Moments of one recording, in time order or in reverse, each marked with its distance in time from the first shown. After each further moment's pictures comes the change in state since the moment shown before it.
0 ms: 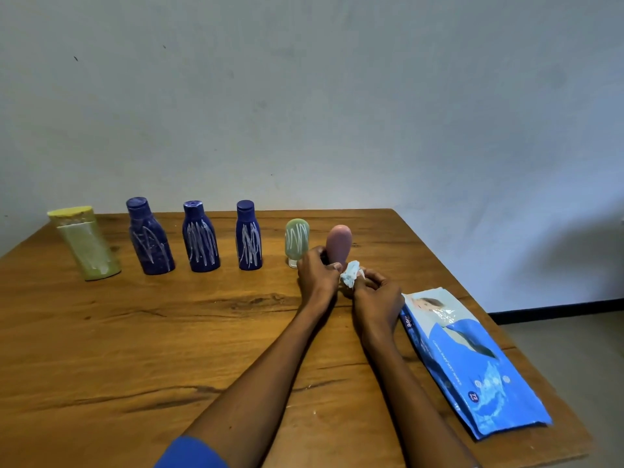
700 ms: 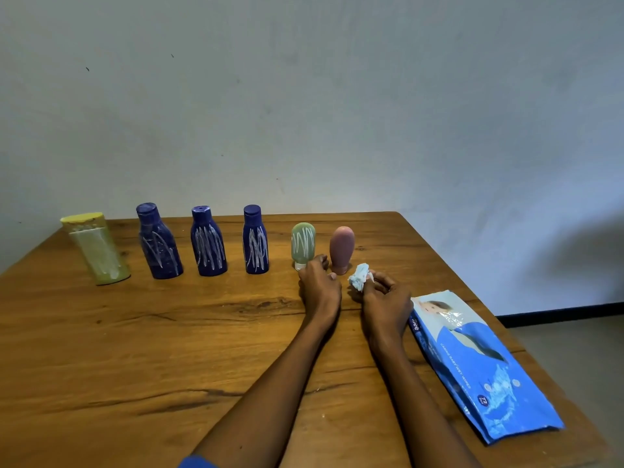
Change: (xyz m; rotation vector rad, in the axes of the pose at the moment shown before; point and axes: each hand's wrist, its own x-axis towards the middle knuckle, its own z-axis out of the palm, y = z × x) left_hand -0.013 -0.005 -0.003 0.057 0.100 0.006; right_hand -0.002 0.000 -0.001 0.047 0.009 0.006
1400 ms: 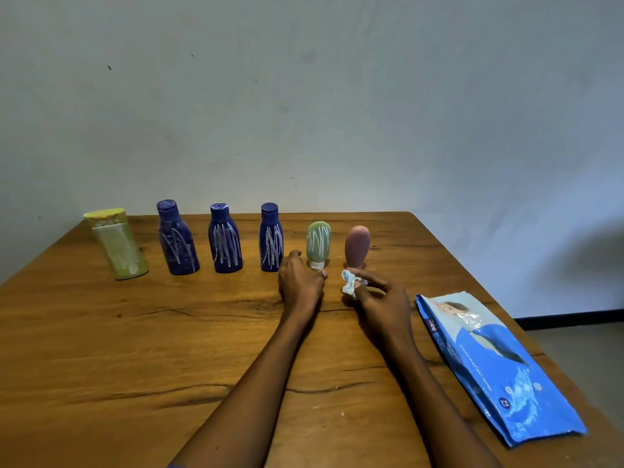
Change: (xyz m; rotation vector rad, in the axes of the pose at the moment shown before) left_hand 0.027 -0.013 -0.059 0.173 0.018 -0.079; right_hand -0.015 -0.005 0.002 -0.057 -0.399 -0.091
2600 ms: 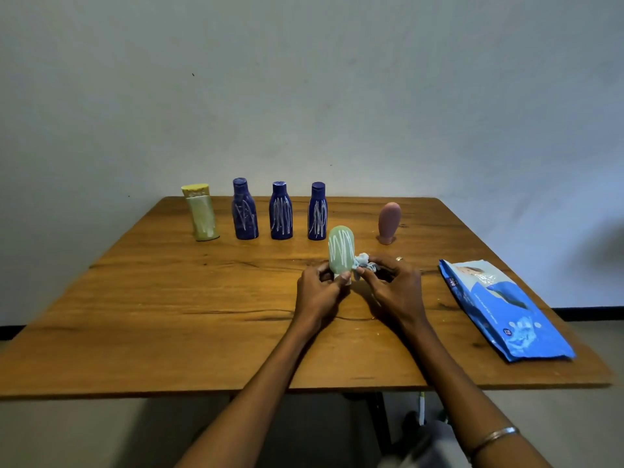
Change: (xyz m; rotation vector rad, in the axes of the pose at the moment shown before) left_hand -0.111 -0.042 -0.112 -0.455 -0.298 0.041; right_hand -0.089 -0.036 0.015 -0.201 -0.059 -0.473
